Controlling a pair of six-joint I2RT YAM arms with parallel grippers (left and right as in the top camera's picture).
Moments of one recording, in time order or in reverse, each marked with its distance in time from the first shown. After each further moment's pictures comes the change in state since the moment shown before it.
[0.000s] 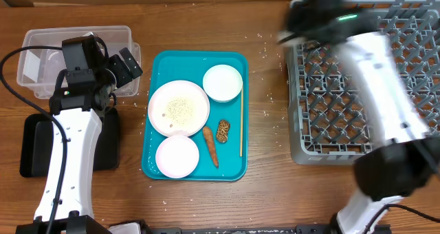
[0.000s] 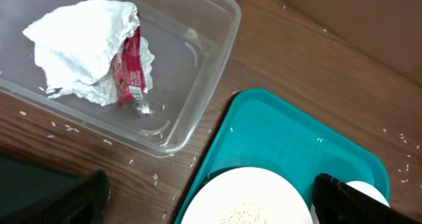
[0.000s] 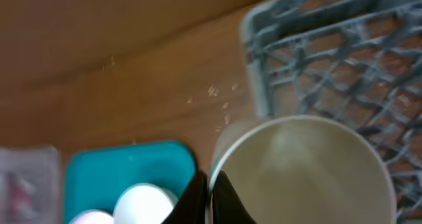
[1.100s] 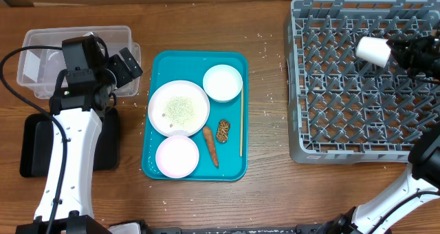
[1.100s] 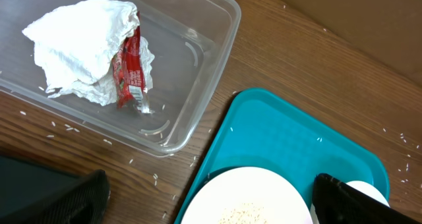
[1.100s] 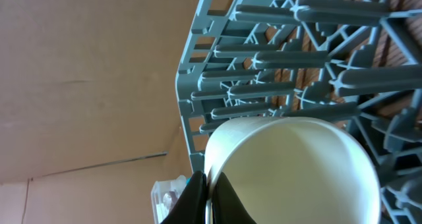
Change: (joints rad) left arm 0.000 0.000 0.000 -0.001 0.000 0.000; right arm -0.702 0.215 -0.283 0.365 -0.880 0.068
